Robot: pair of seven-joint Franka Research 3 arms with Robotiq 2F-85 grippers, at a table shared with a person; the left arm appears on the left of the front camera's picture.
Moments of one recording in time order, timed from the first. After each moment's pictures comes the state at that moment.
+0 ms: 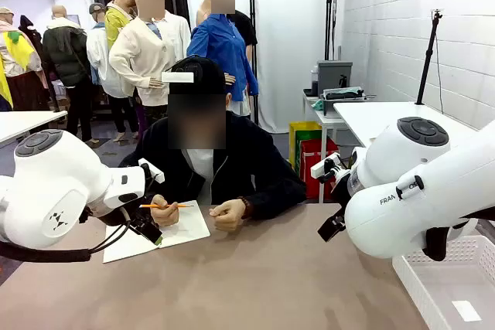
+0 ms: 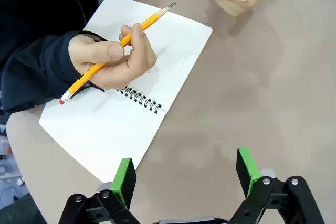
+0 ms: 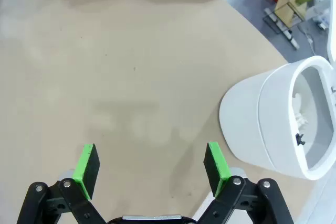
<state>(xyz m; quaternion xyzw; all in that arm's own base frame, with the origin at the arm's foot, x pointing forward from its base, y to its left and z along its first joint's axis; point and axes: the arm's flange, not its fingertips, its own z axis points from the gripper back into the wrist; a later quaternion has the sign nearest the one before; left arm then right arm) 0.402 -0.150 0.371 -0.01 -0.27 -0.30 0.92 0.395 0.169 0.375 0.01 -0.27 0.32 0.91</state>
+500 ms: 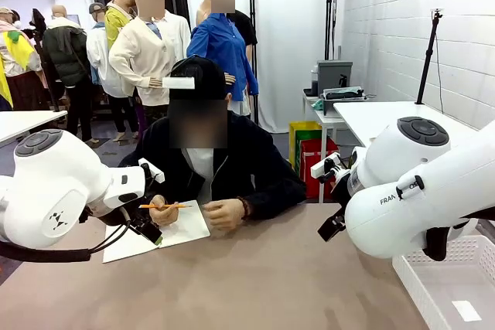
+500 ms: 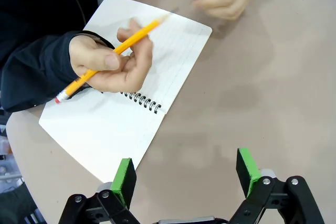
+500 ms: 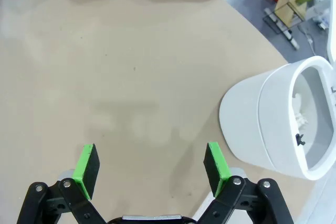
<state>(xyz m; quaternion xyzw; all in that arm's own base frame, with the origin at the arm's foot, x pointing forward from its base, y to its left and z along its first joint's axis) 0.402 -0.151 0.371 -0.01 -0.27 -0.30 0.92 0.395 0.169 0.375 0.01 -0.27 0.32 0.91</state>
